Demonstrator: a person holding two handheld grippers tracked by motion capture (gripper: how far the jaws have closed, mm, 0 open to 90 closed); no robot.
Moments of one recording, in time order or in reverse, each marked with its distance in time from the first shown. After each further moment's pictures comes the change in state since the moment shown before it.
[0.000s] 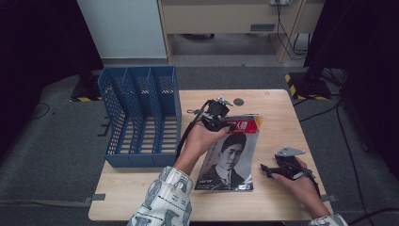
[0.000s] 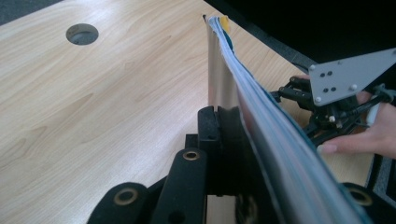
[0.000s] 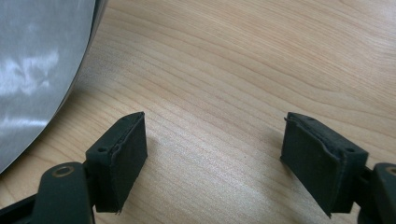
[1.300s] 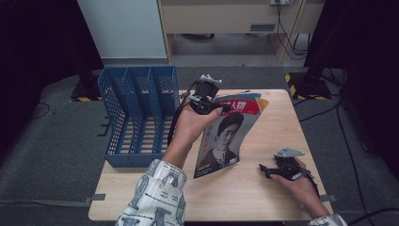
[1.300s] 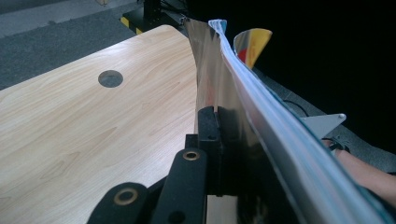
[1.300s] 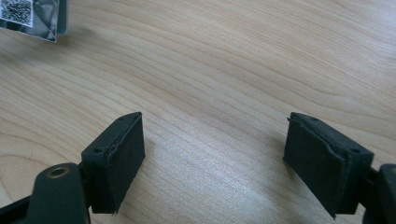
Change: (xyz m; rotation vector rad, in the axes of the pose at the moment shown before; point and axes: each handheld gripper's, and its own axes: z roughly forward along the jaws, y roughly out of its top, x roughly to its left) left arm 0.001 0.031 -0.066 -0.134 0.014 -0.051; right arm 0.003 -0.002 0.002 -0.019 0.003 0.003
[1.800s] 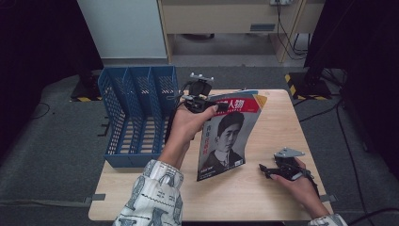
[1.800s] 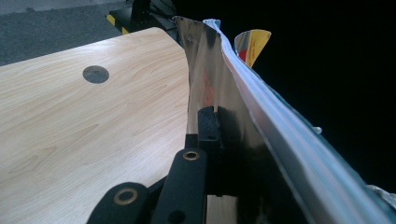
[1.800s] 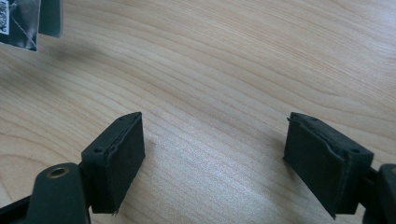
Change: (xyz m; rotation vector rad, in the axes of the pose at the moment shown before) left arm 0.014 -0.006 -0.007 -0.044 -0.080 -0.109; right arm 0.000 0.000 0.000 -0.005 -0.001 -0.002
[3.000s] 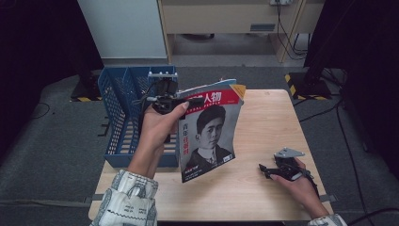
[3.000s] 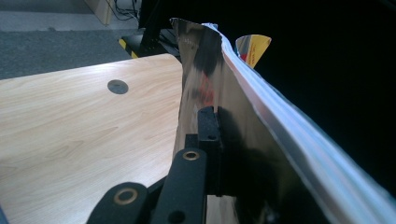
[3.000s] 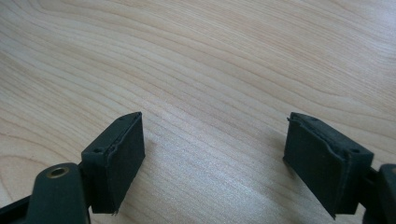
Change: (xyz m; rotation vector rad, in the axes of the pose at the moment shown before) left arm 0.015 -0.014 -0.083 -0.137 0.013 -0.080; right arm 0.001 0.000 0.000 -0.002 -0.002 0.005
